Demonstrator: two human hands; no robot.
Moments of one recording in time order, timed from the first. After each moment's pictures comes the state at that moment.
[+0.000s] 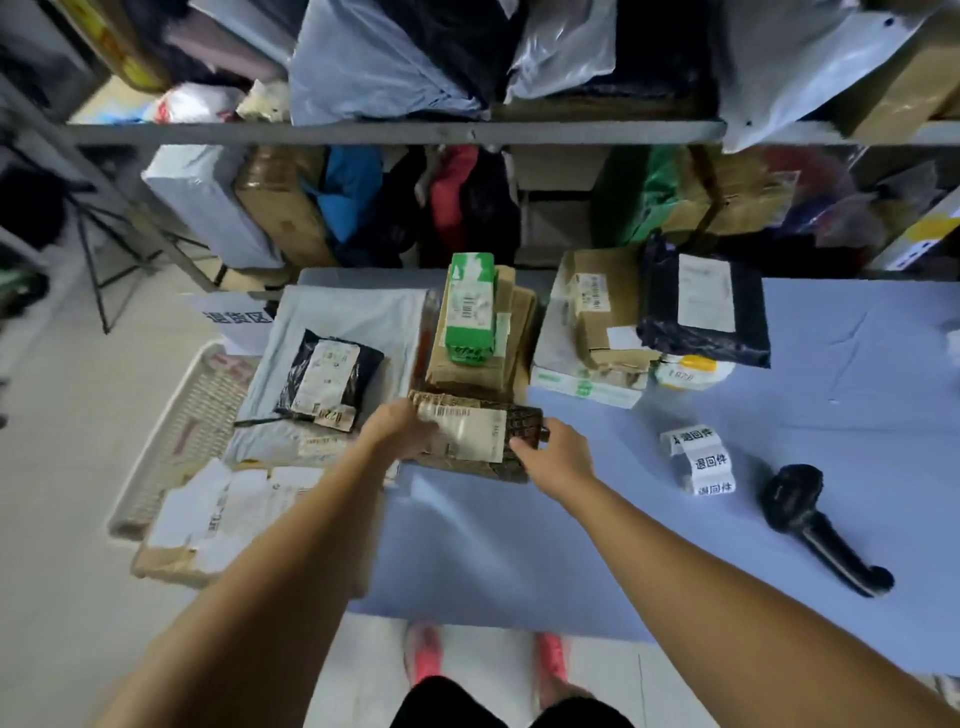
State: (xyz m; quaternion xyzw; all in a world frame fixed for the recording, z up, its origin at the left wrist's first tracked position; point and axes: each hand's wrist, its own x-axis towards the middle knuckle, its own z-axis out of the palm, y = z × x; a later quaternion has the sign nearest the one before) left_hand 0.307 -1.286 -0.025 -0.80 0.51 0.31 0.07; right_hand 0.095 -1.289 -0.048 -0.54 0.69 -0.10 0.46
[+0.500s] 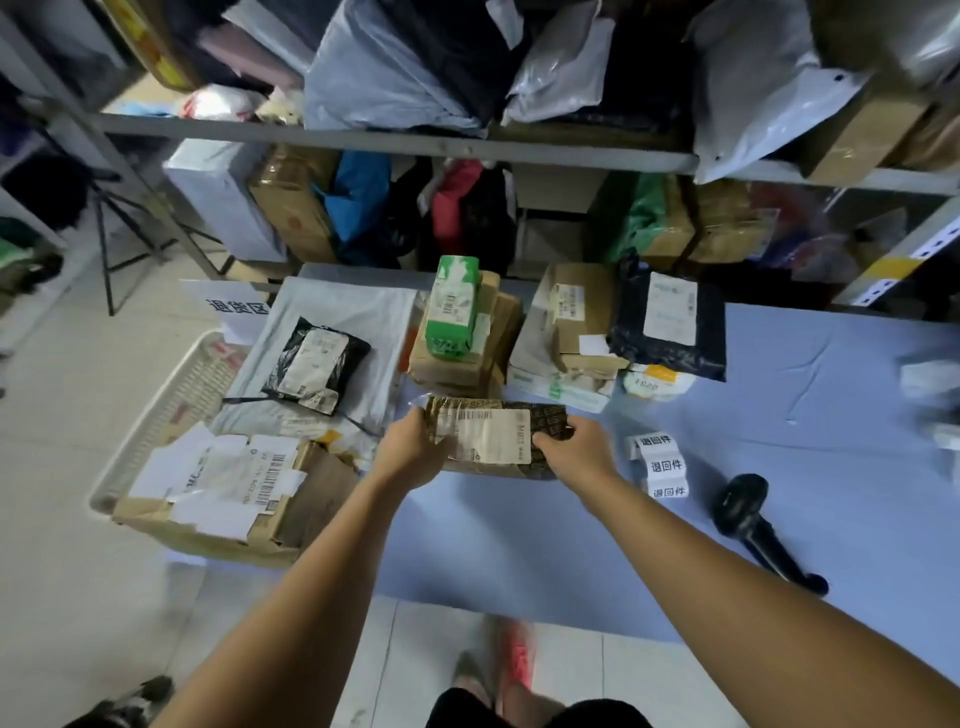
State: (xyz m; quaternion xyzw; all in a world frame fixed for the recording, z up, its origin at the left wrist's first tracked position) left_hand 0.237 -1.238 -0.029 -0.81 0.48 0.30 -0.12; right_hand 0.027 -1.287 -0.022 -0.52 0.70 -0.17 0.46
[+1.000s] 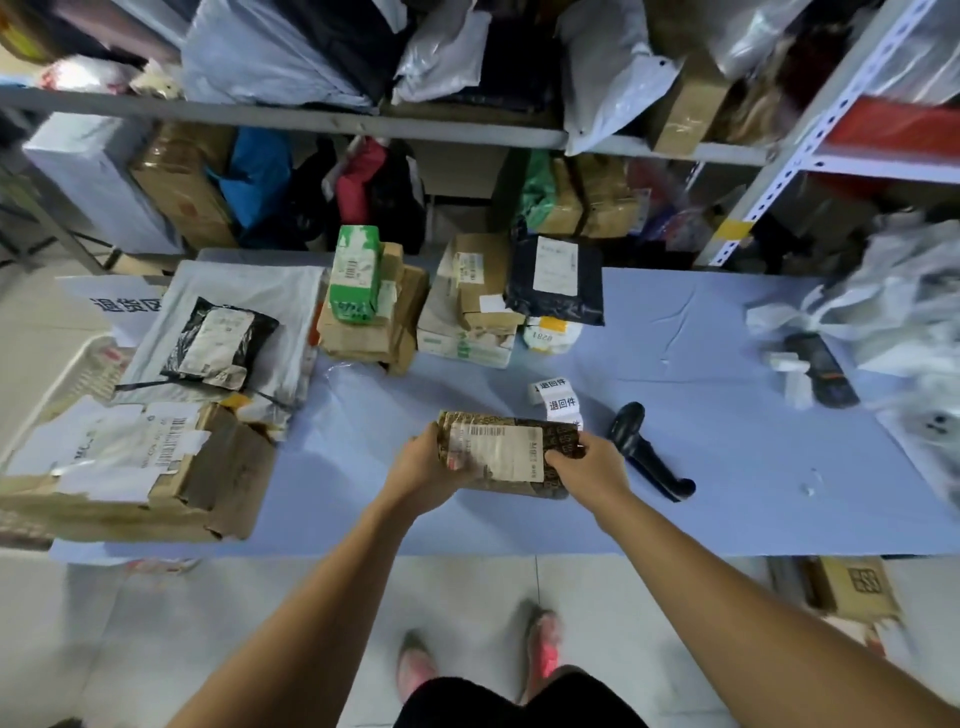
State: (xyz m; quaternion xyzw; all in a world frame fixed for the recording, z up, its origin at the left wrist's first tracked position) left_hand 0.107 -1.174 -0.042 -0.70 0.55 0.41 -0.20; right_hand -0.114 -1.196 -0.017 -0.48 0.75 -0.18 0.42
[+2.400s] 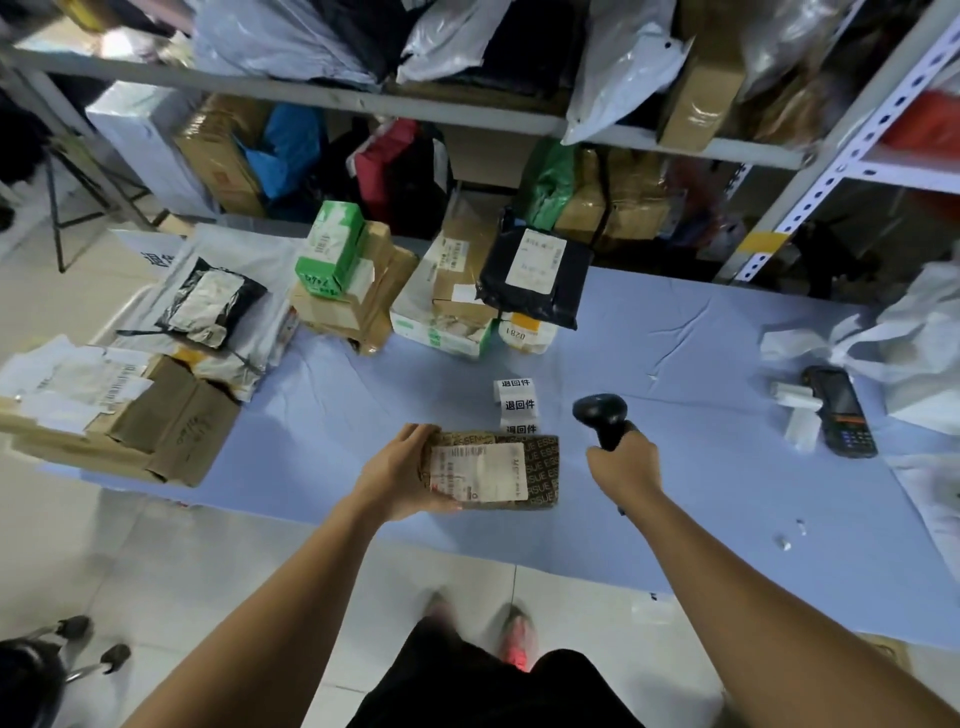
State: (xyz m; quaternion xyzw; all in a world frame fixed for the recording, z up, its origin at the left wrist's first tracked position) left_hand 0.028 -1.172 -0.058 -0.74 0.58 0.33 -0.11; right_hand -0.255 -1.270 -0.045 -0.55 0.75 -0.10 0.36
